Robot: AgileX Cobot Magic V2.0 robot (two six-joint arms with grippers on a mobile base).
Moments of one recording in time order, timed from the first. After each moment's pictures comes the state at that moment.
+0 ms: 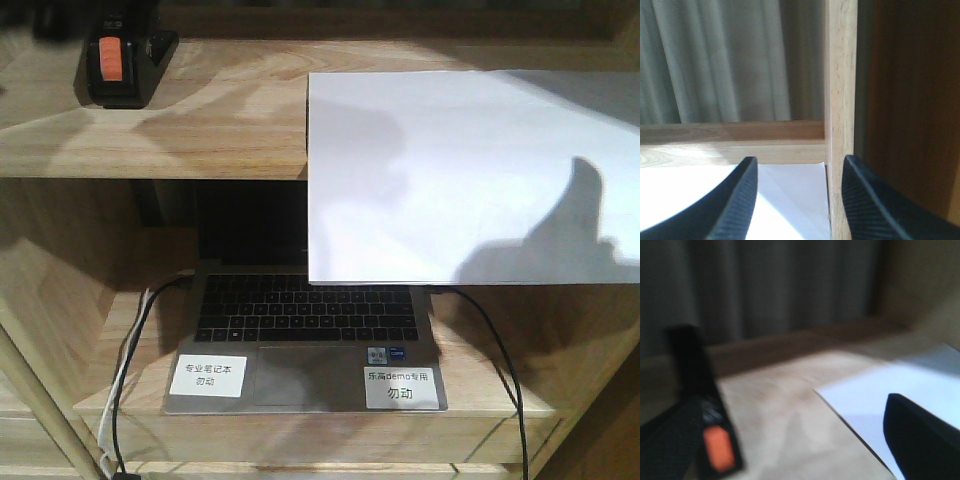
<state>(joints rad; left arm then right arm) -0.64 1.09 -1.43 0.28 0.64 -0.36 -0.03 0.63 -1.13 0.09 0.63 -0.02</state>
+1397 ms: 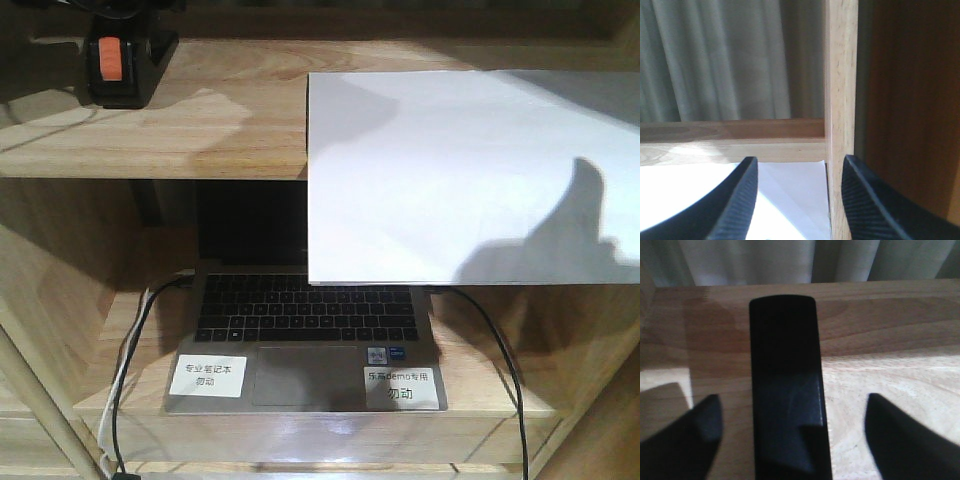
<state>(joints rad) -0.51 1.69 -2.11 0.36 1.23 -0.44 -0.03 0.63 -1.13 0.09 0.63 -0.02</state>
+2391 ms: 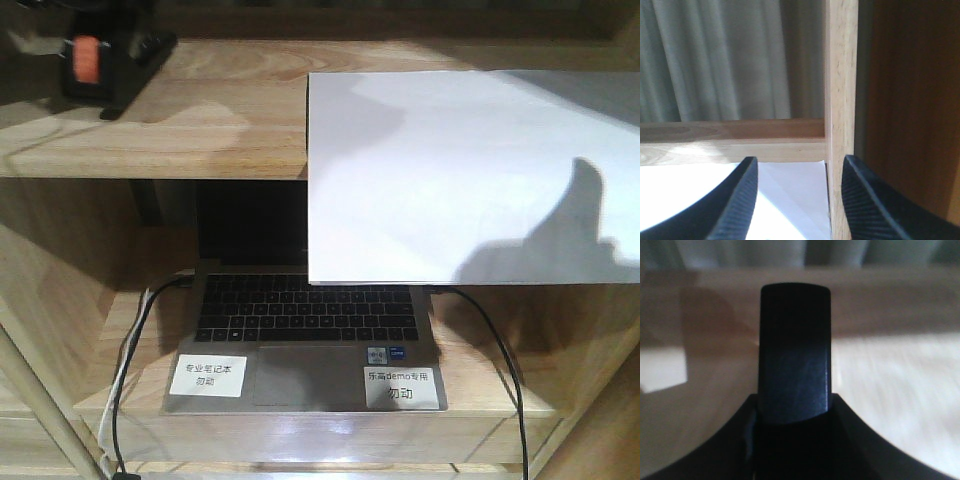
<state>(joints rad) -0.53 1.60 -2.09 0.30 1.28 -0.40 -0.03 0.63 -1.13 0.09 0.63 -0.02</state>
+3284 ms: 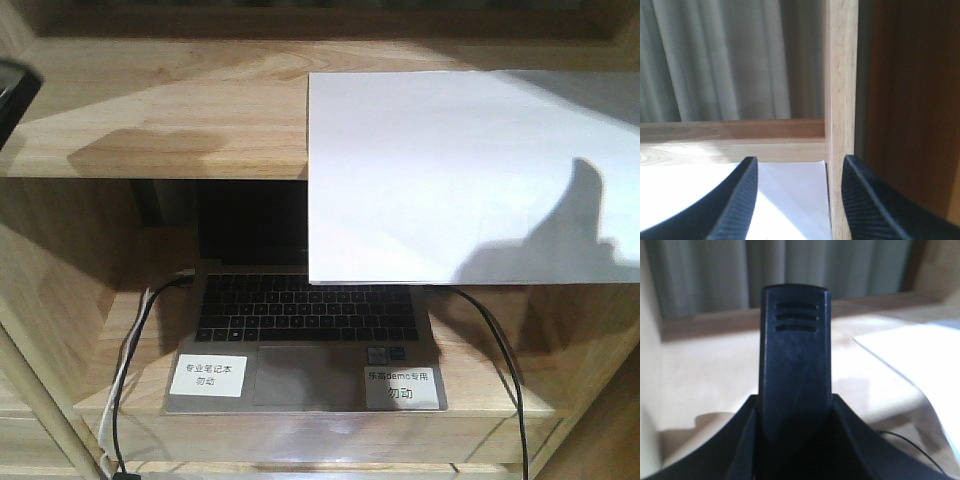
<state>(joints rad) -0.55 0.67 -1.06 0.20 0.67 -0.26 -0.03 0.63 -1.13 0.09 0.63 -0.02</state>
